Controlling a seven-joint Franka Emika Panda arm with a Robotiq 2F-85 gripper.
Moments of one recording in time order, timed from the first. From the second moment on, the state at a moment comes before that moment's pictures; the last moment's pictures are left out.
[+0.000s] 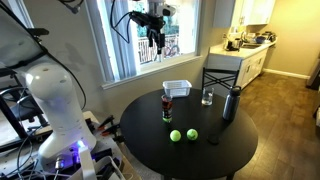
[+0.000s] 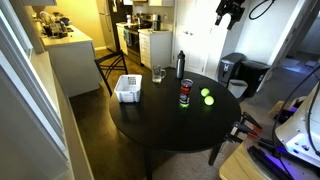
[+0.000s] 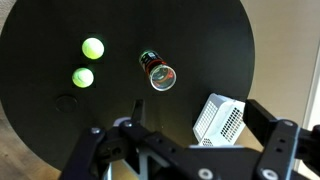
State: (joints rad) arm 0.00 -0.43 -0.16 -2.30 0.20 1.98 0.02
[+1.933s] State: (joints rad) arm -0.26 0.14 -0.44 -2.18 0.63 2.16 -0.27
